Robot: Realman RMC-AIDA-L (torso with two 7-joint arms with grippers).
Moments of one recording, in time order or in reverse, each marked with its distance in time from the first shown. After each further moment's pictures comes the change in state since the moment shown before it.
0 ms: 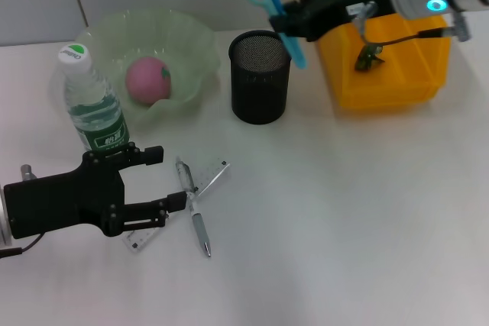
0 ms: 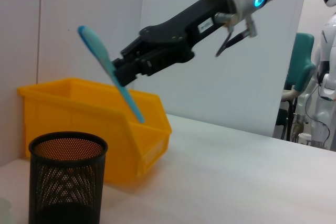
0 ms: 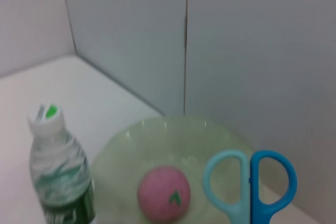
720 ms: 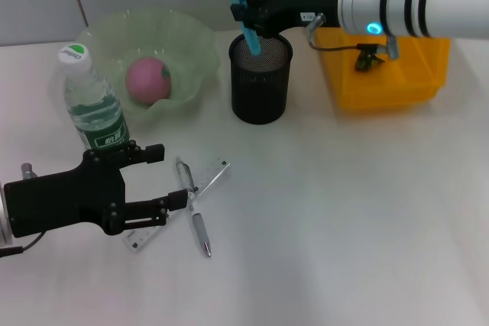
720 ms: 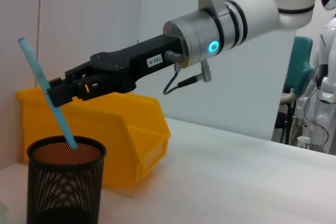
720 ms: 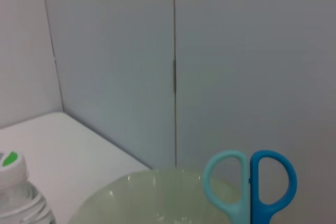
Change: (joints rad) left arm -0.001 -0.001 0.000 0.001 -0.007 0.005 -0.002; right arm 0.088 0.000 -0.053 0.462 0.406 0.377 -0.442
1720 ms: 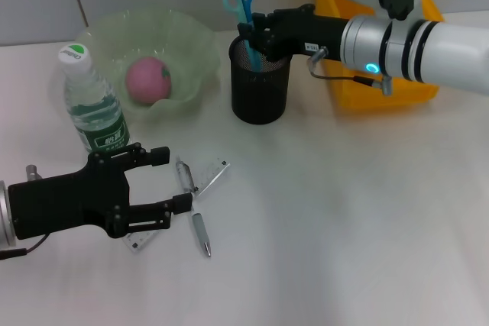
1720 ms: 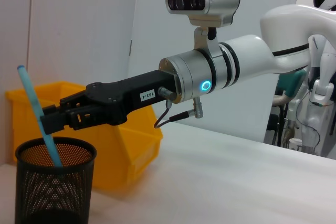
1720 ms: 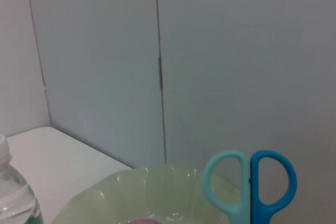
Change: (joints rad) left arm -0.004 -0.003 0.006 -0.004 0.000 0.012 -0.007; right arm 0.001 0.003 0.000 0.282 0.400 0.063 -0.439
